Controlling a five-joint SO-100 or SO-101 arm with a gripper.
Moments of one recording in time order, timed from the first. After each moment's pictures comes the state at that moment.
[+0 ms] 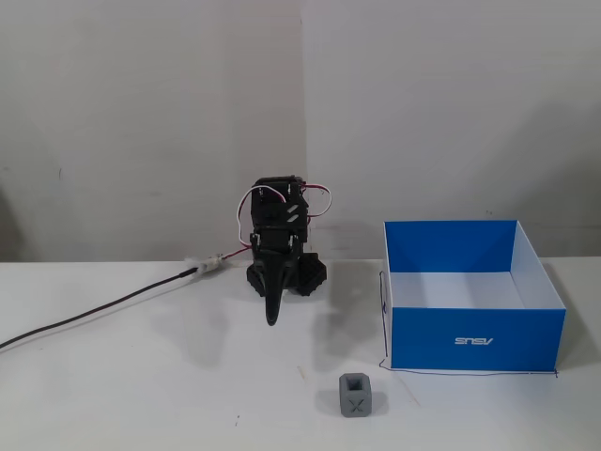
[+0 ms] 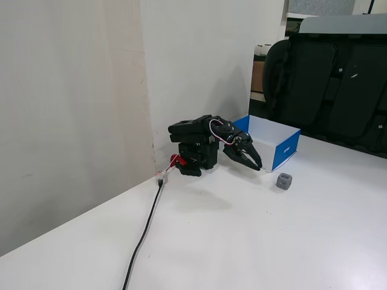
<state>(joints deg) -3.1 187.6 176.4 58.2 -5.4</state>
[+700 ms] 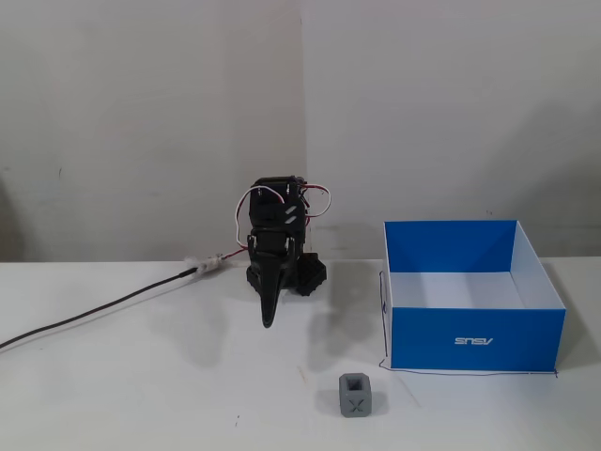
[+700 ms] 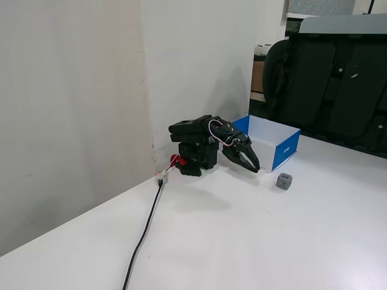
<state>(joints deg) -2.0 187.6 176.4 60.8 -4.3</state>
